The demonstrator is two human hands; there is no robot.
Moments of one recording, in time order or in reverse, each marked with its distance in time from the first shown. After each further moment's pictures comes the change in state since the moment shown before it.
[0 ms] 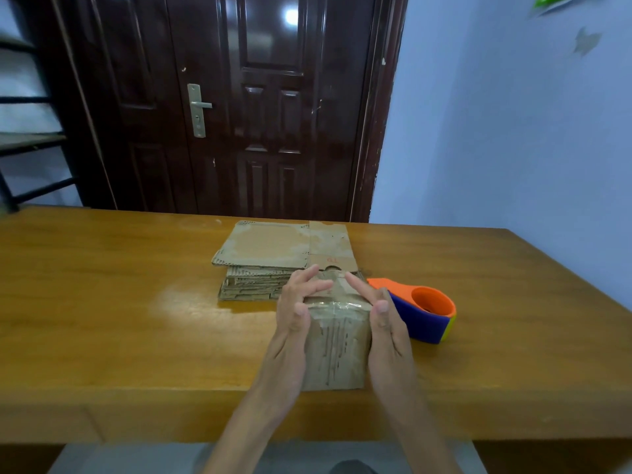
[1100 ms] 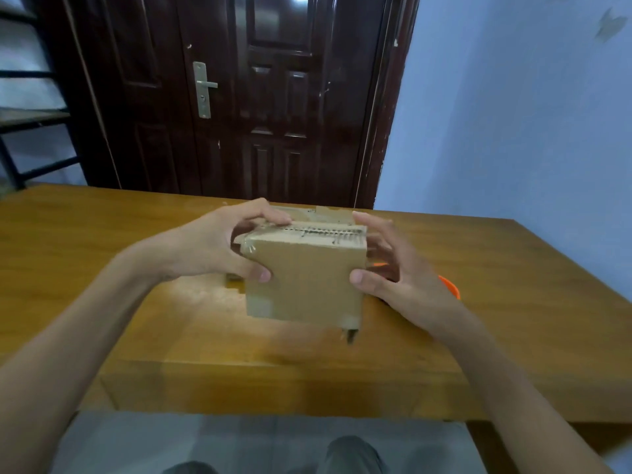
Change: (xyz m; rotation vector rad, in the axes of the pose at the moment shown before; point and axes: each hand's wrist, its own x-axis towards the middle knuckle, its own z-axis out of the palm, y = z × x) left_hand 0.074 0.046 -0.146 0.367 -0.578 -0.100; right_hand 0.055 -0.051 -0.043 -0.265 -0.431 -0.073
